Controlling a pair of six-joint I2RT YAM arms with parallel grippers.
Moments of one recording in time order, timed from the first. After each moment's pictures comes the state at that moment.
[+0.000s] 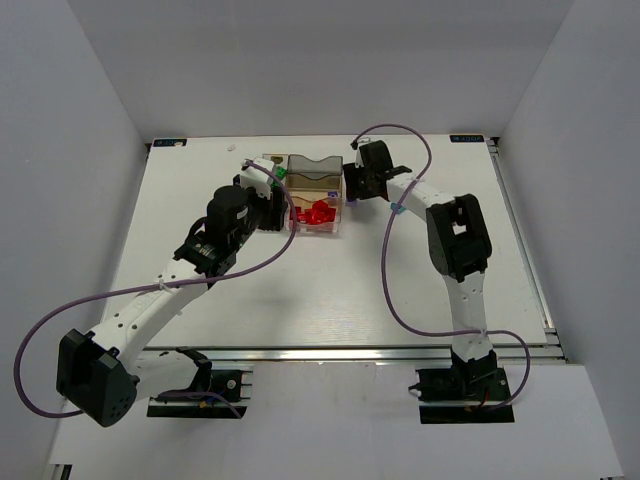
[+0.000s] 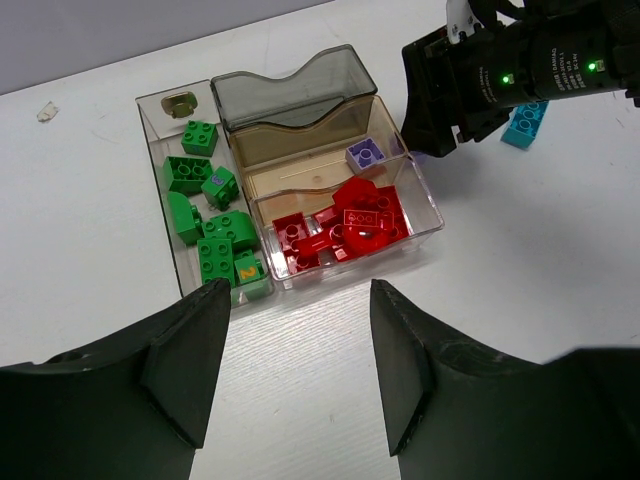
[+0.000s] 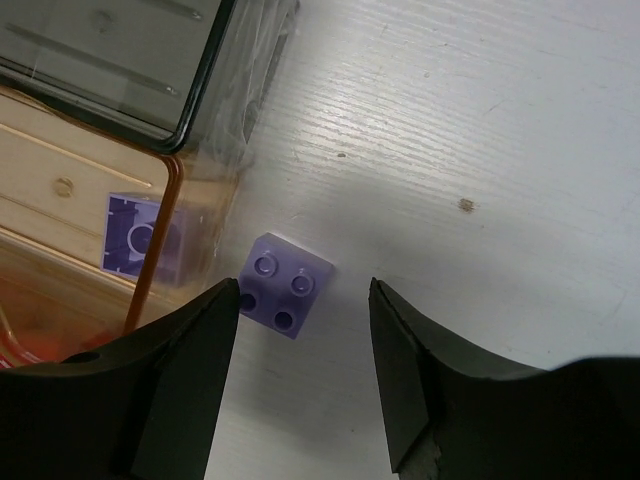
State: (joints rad) left arm -0.54 1.15 0.92 -0.03 -0.14 -0.03; right arm 0.43 2.23 1.72 -0.27 -0.02 0.11
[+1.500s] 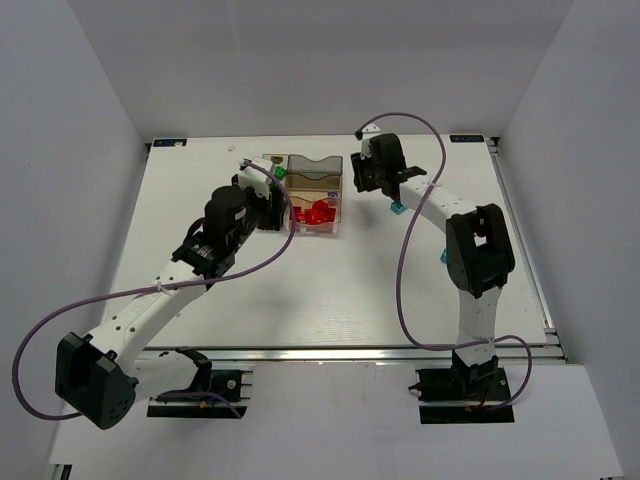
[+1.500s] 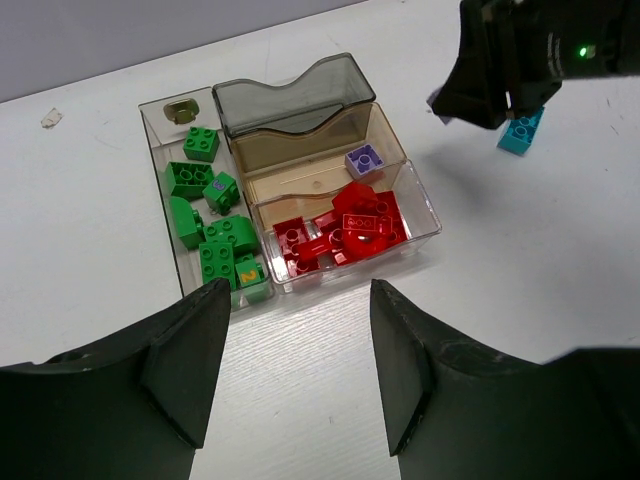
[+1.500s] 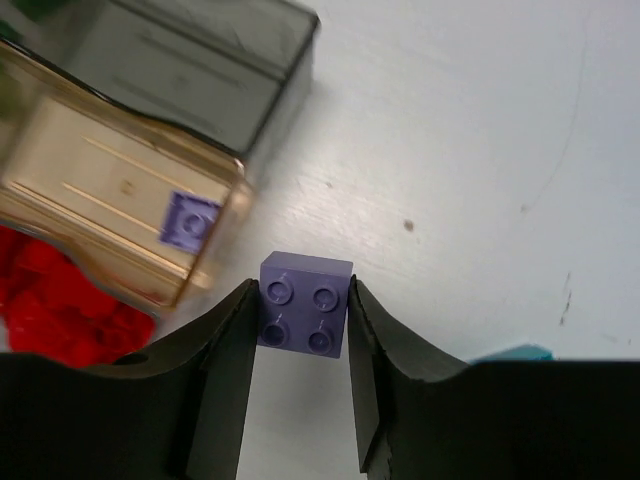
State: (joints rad) left arm -0.54 1.13 0.92 -0.03 -0.14 -0.03; right arm 0.43 2.04 1.55 -0.16 0.00 -0.01
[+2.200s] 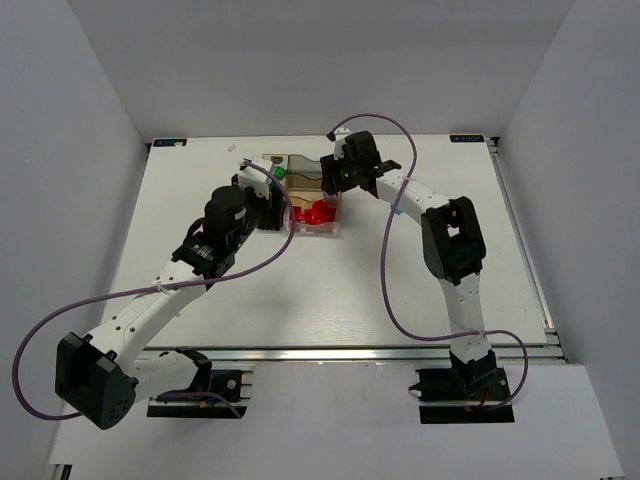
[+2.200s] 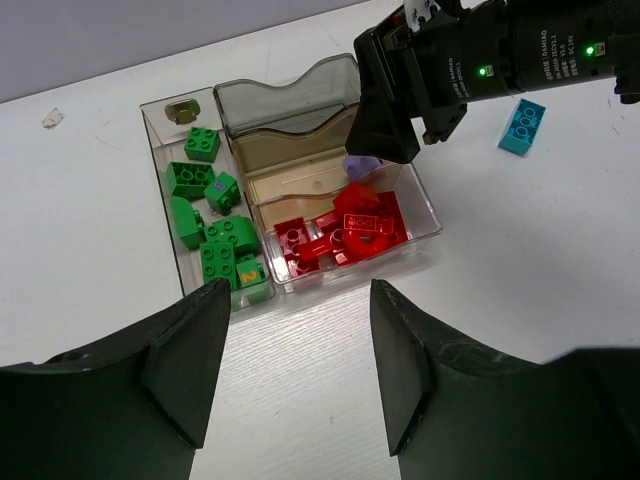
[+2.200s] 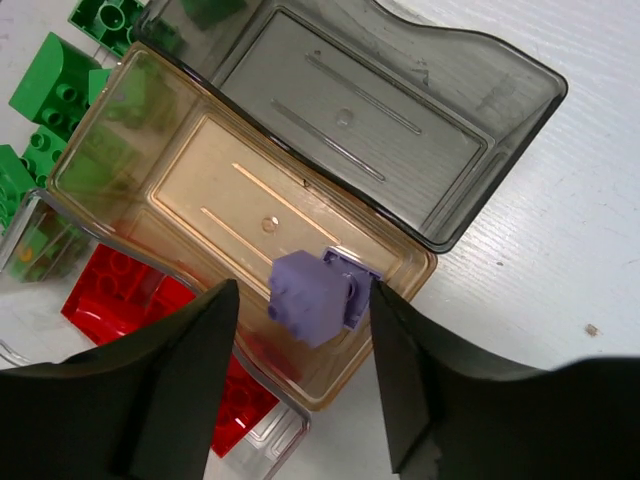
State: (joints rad) left arm -0.54 1.13 0.92 -0.03 -0.14 -0.03; right arm 0.50 2.23 1.82 -0.24 -0.20 0.05
